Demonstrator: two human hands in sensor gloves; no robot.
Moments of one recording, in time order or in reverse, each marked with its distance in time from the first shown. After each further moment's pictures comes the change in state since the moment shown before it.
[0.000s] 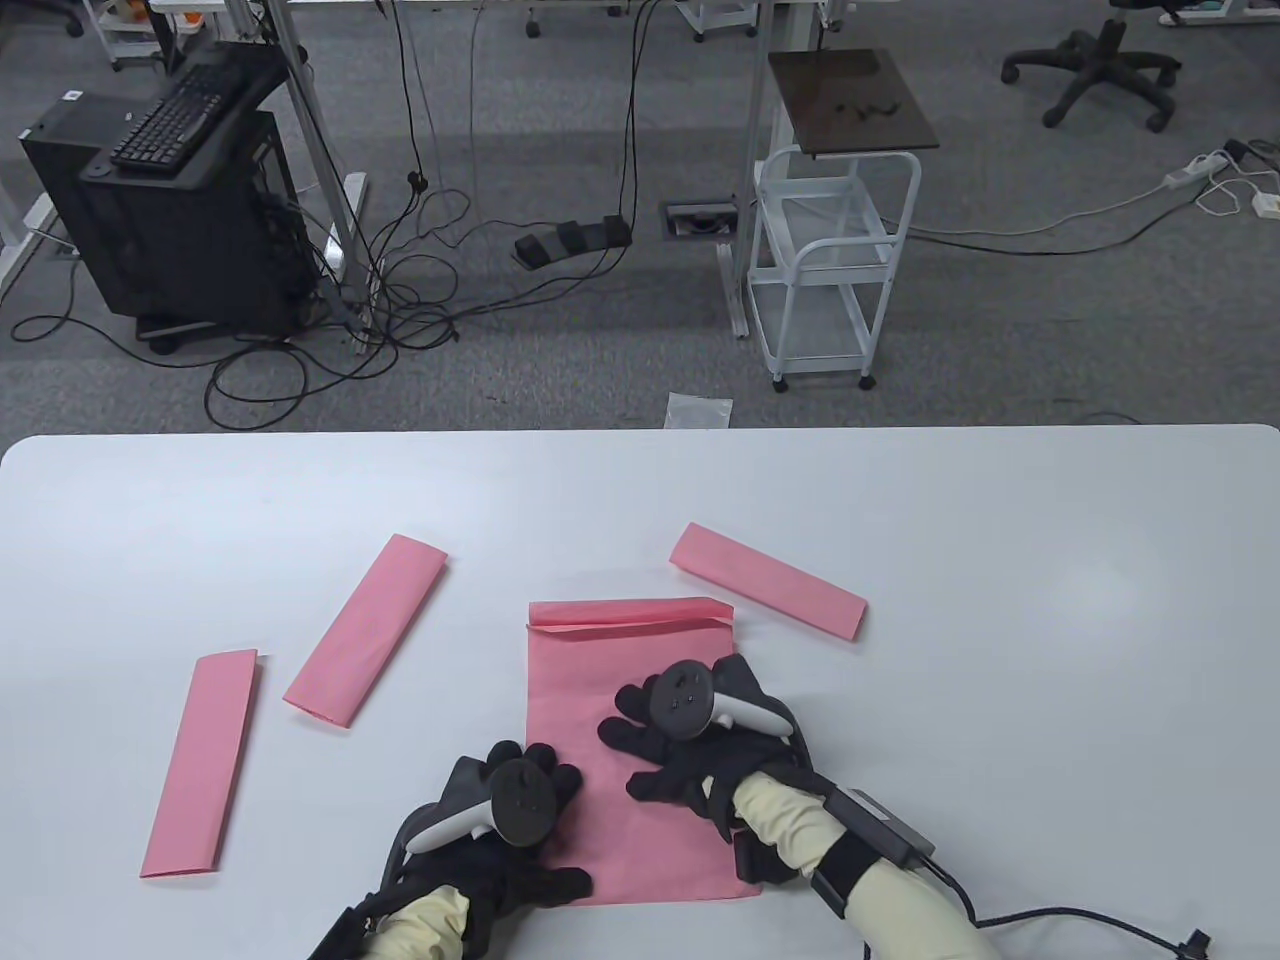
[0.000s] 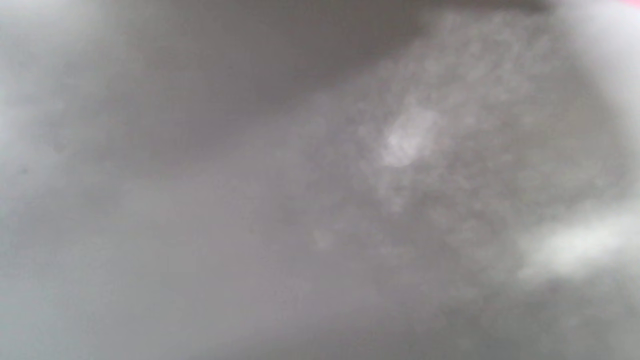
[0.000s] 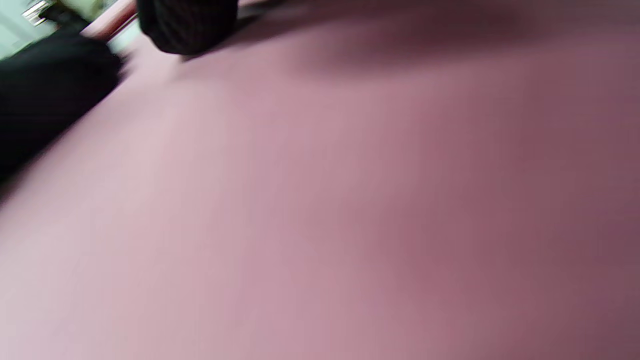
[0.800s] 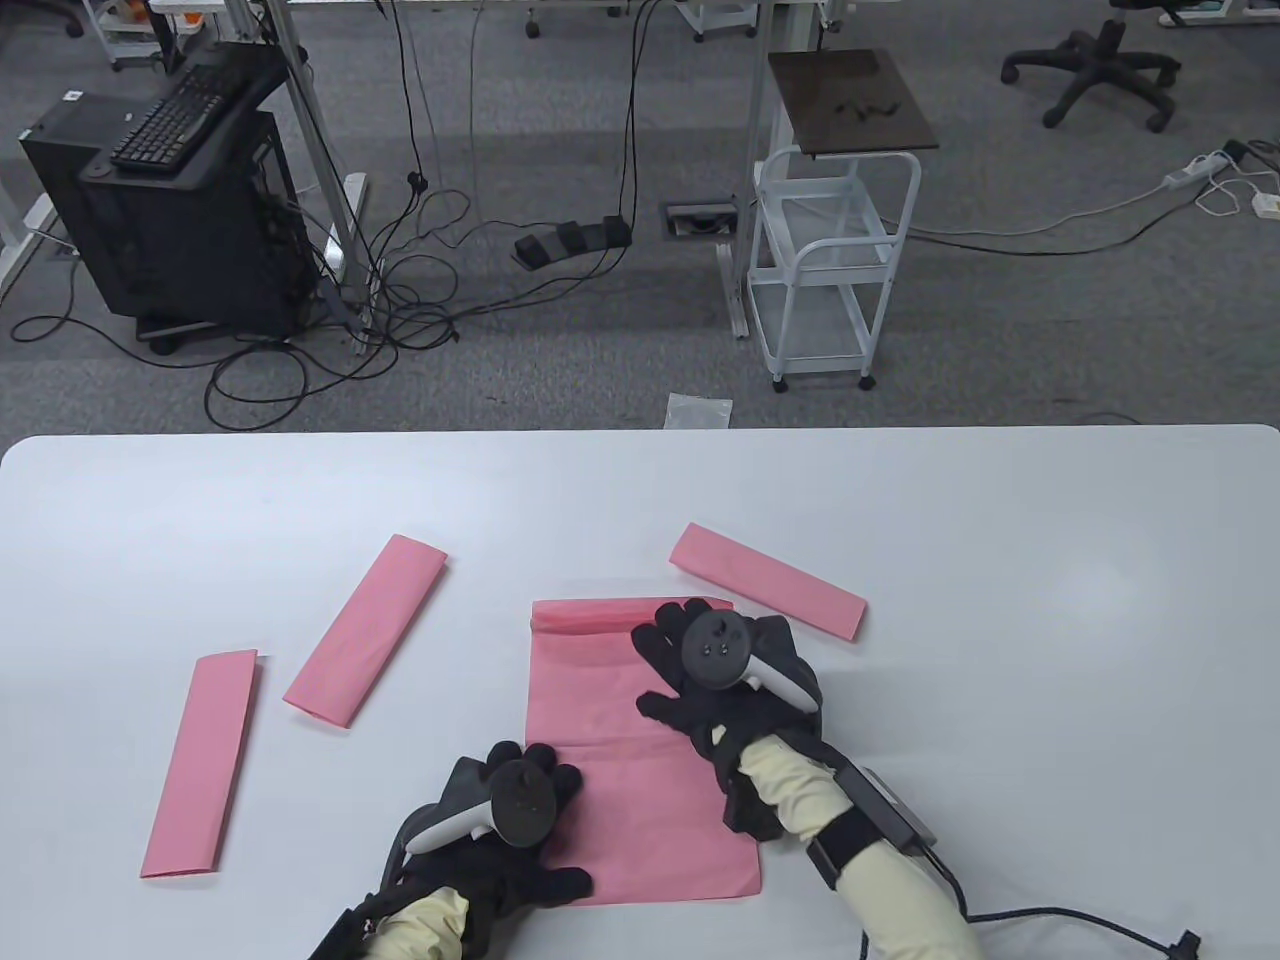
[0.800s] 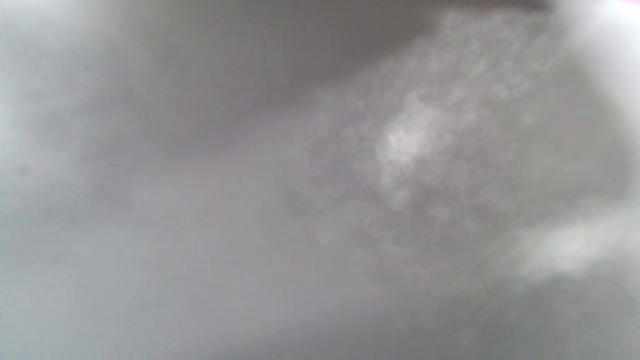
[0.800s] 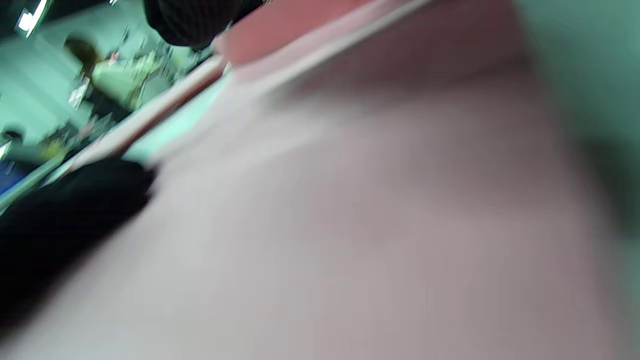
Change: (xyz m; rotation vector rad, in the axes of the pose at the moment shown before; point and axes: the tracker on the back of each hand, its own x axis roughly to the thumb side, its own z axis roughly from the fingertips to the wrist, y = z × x) left_hand 0.000 0.000 0.000 -0.002 -0.001 -0.002; right_hand 0.000 -0.012 0.049 -0.166 -0.102 0.022
